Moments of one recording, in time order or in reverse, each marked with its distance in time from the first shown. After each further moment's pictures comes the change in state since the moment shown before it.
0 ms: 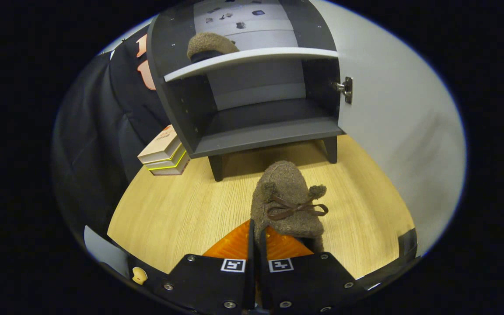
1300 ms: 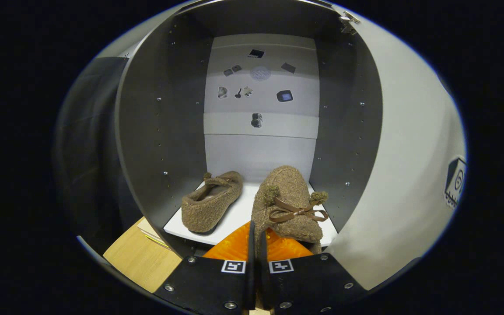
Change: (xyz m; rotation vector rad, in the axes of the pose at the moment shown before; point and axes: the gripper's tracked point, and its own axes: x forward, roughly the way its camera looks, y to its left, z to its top) arm -0.036 0.002 0.345 -0.234 -0.366 -0.015
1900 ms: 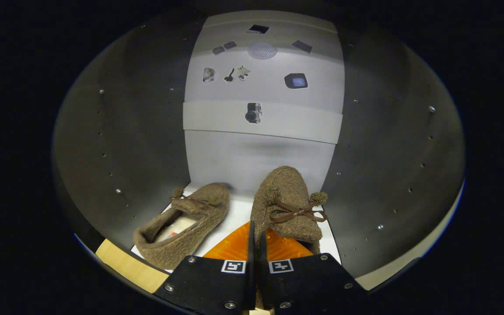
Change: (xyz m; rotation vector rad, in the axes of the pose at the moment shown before) arm 0.117 -0.020 0.027 -0.053 0.079 0.018
